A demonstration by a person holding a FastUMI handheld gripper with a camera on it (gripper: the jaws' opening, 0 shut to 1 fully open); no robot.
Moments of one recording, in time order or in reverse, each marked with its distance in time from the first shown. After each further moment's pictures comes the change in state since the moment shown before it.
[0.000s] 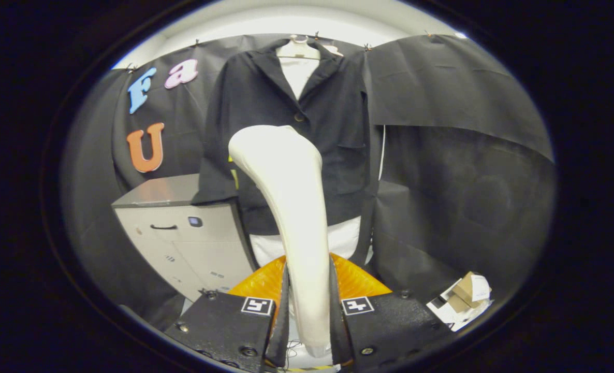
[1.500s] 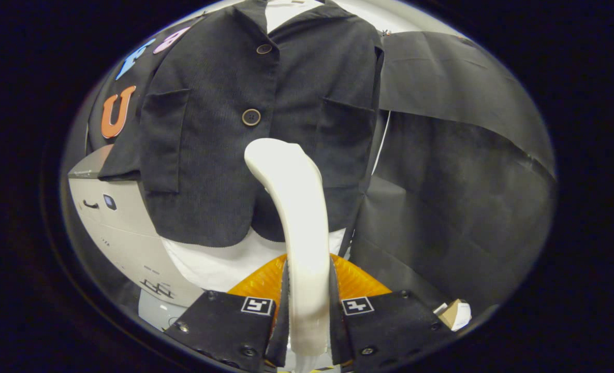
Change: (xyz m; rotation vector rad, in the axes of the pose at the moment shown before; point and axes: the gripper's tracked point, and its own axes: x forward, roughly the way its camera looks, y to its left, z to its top) arm 0.217 -0.094 0.009 -0.135 0.108 -0.125
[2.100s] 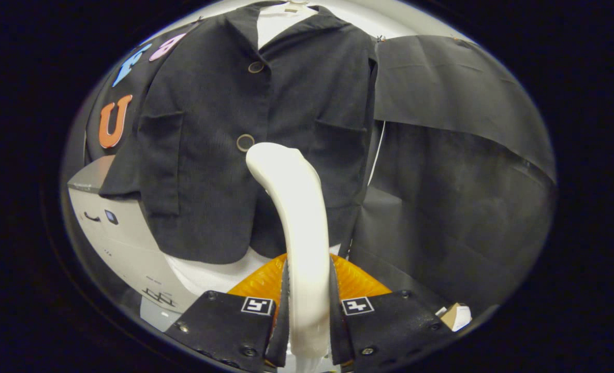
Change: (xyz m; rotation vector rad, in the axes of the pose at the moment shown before) arm -0.003 -0.004 0.018 0.004 -0.049 -0.016
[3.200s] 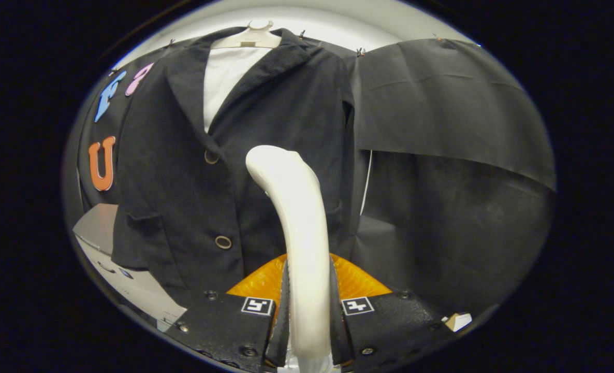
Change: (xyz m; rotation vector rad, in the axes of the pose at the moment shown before) arm -0.004 -0.026 0.121 0.108 -0.130 -0.007
